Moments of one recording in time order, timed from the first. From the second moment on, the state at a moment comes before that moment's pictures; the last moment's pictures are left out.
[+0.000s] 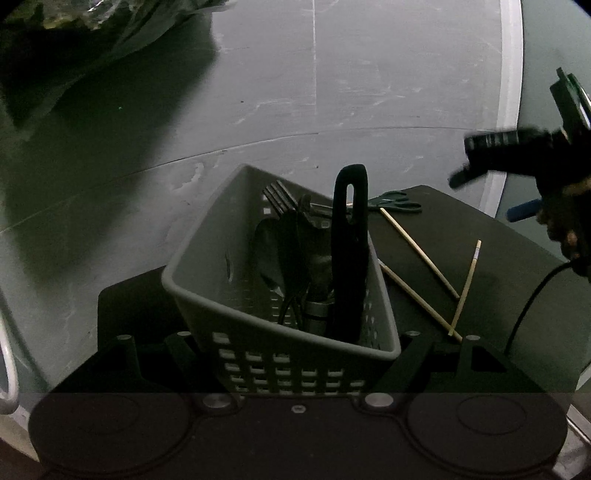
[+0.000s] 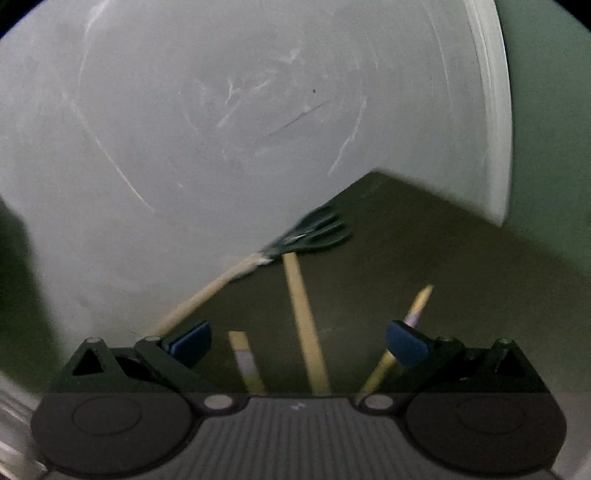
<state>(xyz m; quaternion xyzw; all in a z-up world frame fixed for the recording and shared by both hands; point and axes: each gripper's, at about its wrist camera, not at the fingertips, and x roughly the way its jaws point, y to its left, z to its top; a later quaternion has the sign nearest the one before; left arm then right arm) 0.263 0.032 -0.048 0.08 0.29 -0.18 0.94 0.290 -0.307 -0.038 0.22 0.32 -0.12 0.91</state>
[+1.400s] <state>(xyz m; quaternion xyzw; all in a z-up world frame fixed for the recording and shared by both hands) 0.262 0.015 -0.048 0.07 0.30 -0.12 0.94 0.397 -0.326 -0.088 0.05 0.36 -0.01 0.93</state>
